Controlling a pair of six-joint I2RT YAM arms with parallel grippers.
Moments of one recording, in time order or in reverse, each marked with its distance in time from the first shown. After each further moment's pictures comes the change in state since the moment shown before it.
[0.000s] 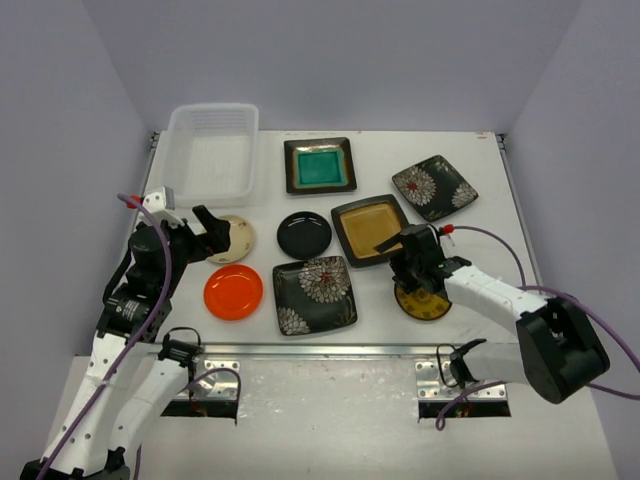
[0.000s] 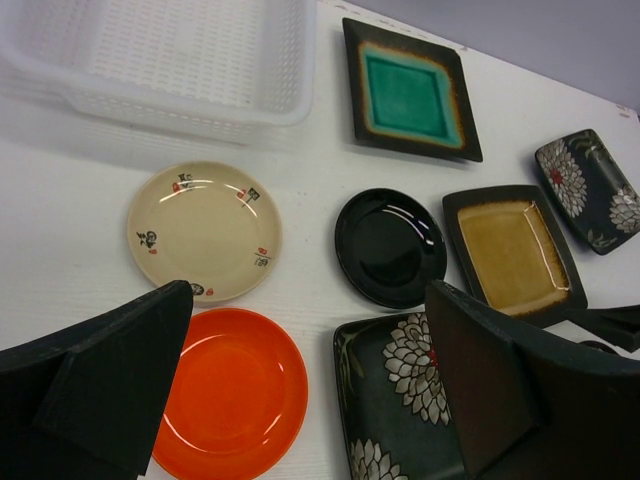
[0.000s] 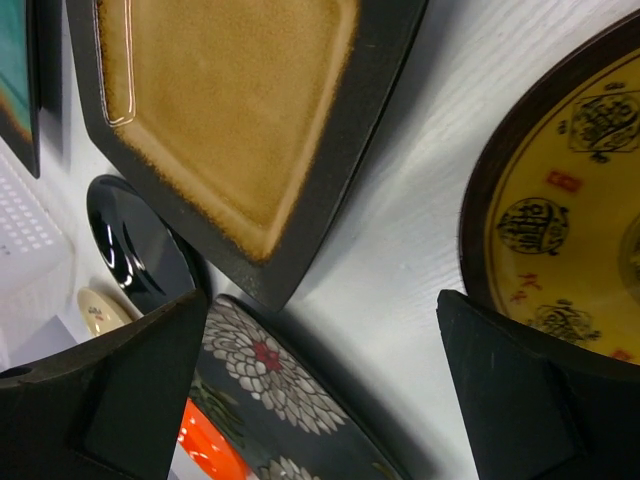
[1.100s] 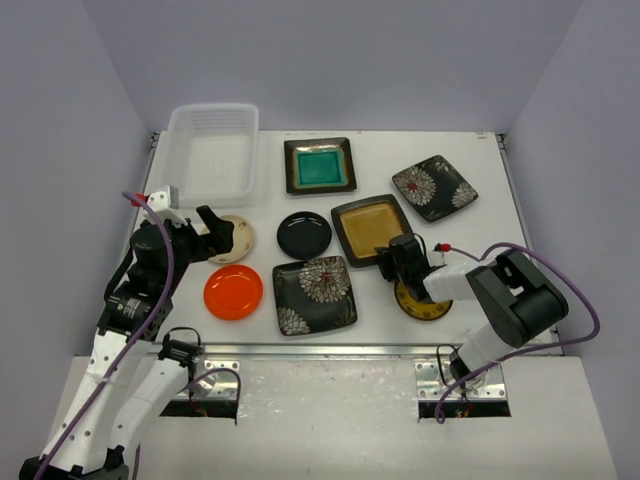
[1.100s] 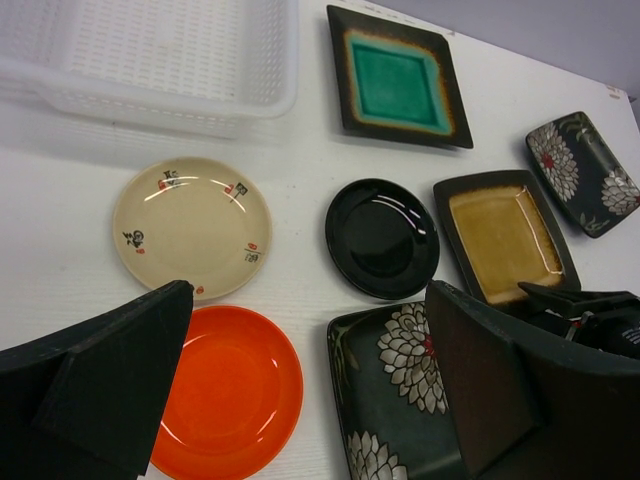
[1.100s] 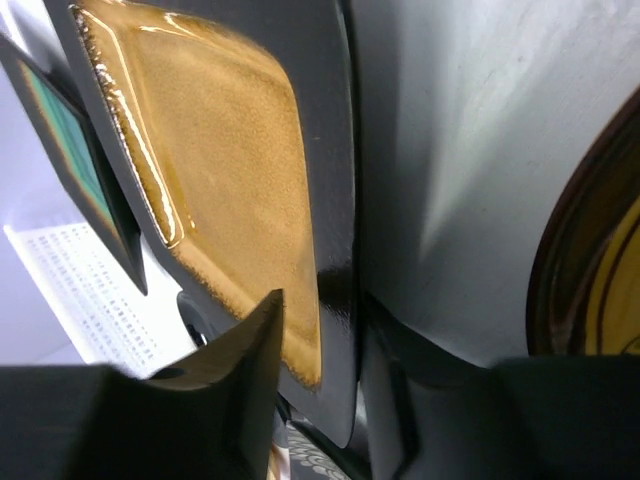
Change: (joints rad) left arm -0.006 0.016 0.000 0.008 0.036 0.011; right arm 0.034 0.352 -0.083 0.509 0.135 0.389
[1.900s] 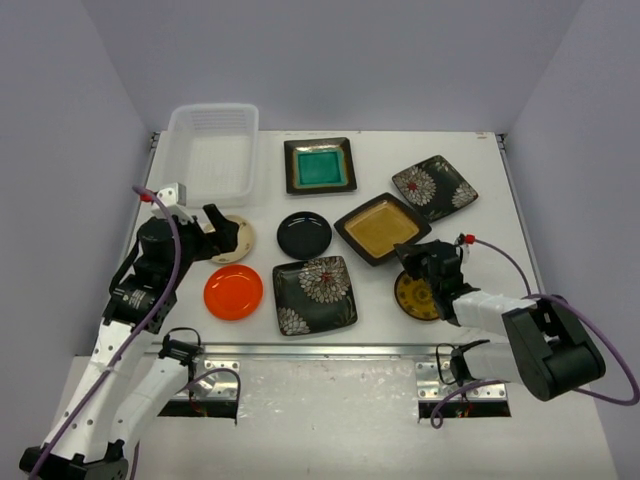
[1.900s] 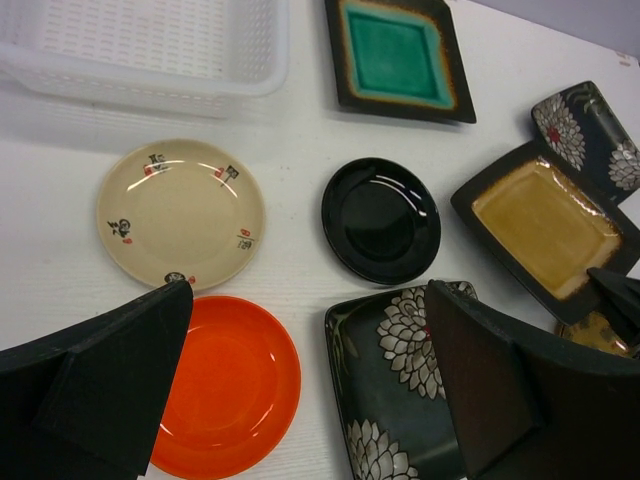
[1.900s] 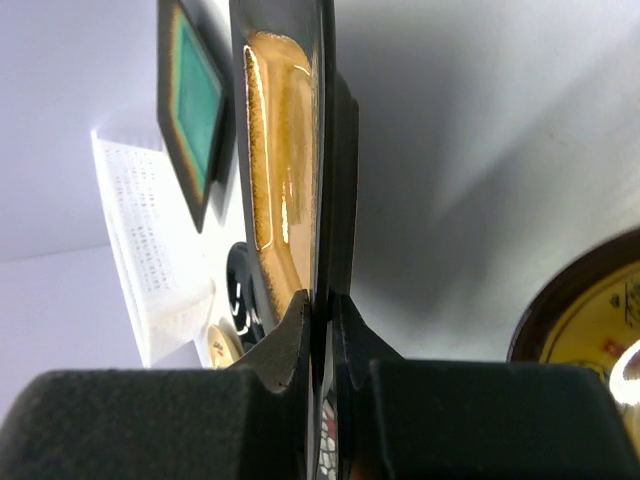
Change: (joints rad) left arm 0.000 0.048 0.000 0.005 0.030 0.005; right arm -0.165 -0.313 -0.217 0.236 -0.164 -0.392
